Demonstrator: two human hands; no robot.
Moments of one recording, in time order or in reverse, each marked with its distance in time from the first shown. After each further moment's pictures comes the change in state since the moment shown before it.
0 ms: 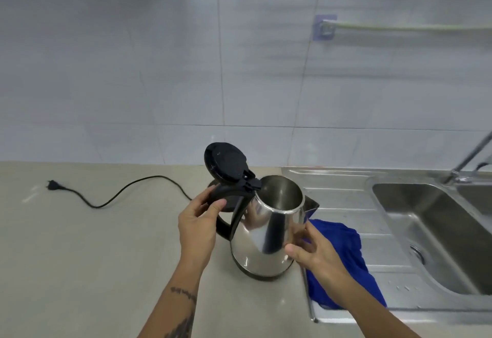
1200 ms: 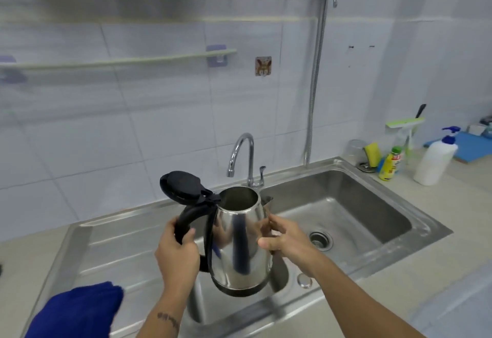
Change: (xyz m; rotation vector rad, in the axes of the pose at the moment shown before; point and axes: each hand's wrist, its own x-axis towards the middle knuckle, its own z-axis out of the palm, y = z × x) left_hand -0.216 -0.090 0.525 0.399 -0.101 0.073; right_hand -0.067 0.046 -0.554 0.013 0.203 0.044
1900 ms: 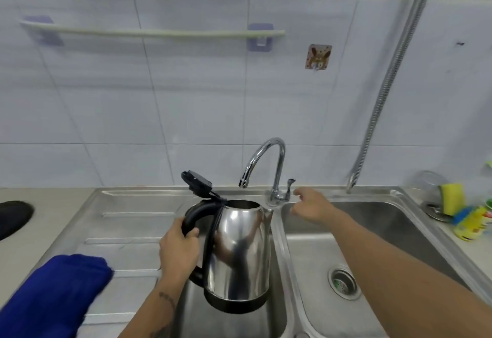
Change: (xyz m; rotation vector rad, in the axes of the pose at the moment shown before) left_hand 0.053 -0.028 0.073 0.279 0.128 -0.190; right_hand 0.193 -0.037 -0.090 -0.729 -0.047 0.045
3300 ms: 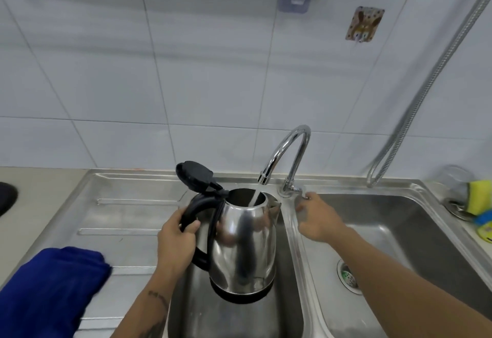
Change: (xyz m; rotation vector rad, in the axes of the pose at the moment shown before) left_hand 0.065 -0.048 0.006 -0.207 -0.113 0.021; right_hand 0.046 0.023 0.062 -0.452 -0.081 -0.078
